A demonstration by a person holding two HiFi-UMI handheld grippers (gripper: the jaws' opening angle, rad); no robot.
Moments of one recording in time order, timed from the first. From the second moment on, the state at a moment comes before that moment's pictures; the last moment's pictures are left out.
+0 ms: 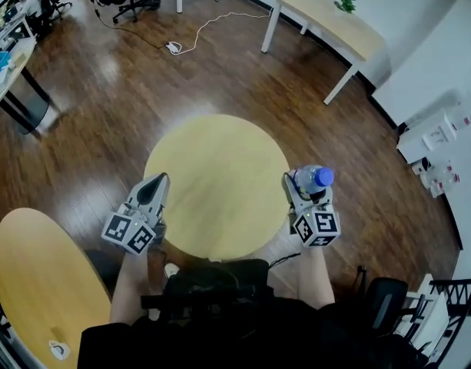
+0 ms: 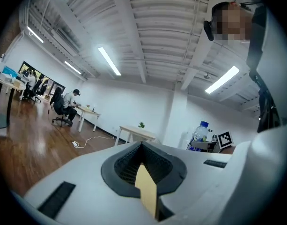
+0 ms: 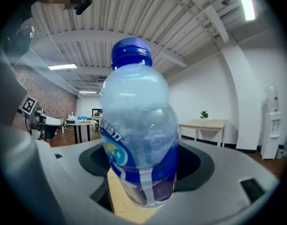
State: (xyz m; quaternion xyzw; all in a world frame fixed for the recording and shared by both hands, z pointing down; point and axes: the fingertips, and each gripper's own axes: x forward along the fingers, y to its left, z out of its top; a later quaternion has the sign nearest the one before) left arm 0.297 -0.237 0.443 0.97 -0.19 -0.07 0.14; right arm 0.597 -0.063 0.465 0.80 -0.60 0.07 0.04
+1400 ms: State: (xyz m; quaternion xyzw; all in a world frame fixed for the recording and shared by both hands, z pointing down) left arm 0.334 -0.258 0.600 0.94 -0.23 0.08 0.25; right arm 0.602 -0.136 0.654 0.78 -0.60 0.19 0.07
